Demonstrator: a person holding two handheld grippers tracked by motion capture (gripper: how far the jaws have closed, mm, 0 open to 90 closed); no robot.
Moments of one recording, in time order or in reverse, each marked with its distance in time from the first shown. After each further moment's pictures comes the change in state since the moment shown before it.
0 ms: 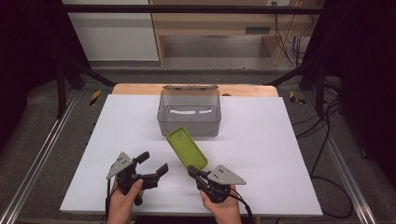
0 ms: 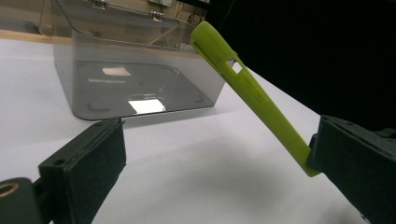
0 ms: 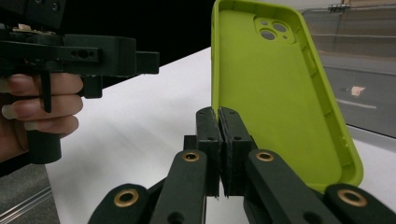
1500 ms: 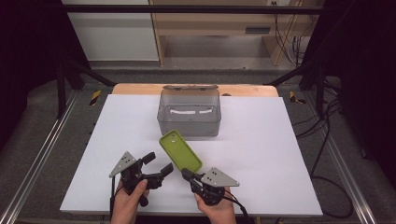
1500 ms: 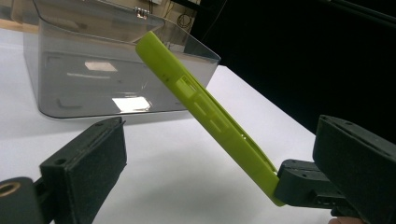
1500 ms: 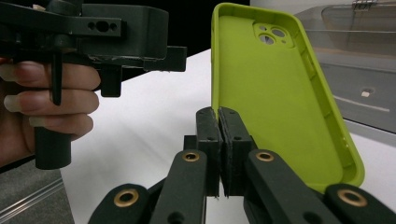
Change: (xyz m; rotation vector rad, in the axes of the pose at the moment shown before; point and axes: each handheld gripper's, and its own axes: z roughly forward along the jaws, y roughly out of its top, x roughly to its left) left arm -0.009 0.002 0.007 -0.012 -0.044 -0.072; right arm 0.013 -0.002 0.009 0.008 0.030 -0.017
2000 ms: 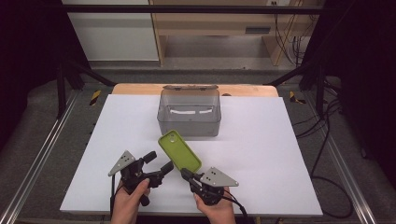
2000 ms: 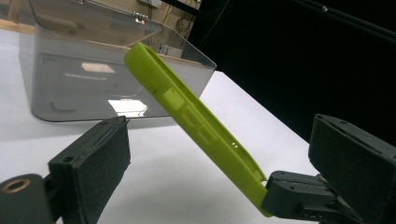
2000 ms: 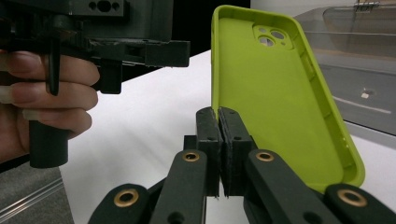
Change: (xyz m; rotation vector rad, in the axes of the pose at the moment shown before) left arm -0.004 0.005 0.001 -0.017 -0.011 -0.036; right arm 0.001 0.001 0.002 -0.004 -0.001 -0.003
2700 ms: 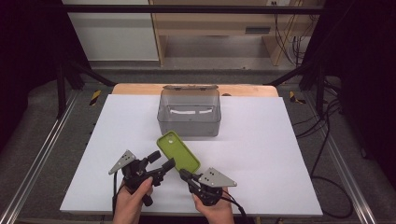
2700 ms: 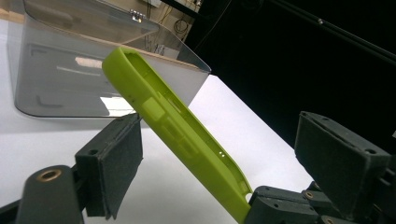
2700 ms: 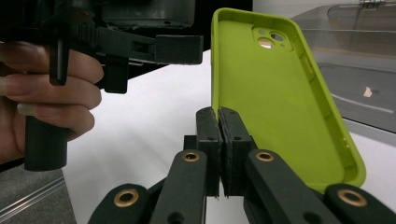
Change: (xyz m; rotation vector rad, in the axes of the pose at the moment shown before) left arm -0.003 0.001 0.004 -0.012 -0.010 -0.070; right arm 0.003 -0.001 0.003 0.005 0.007 -0.001
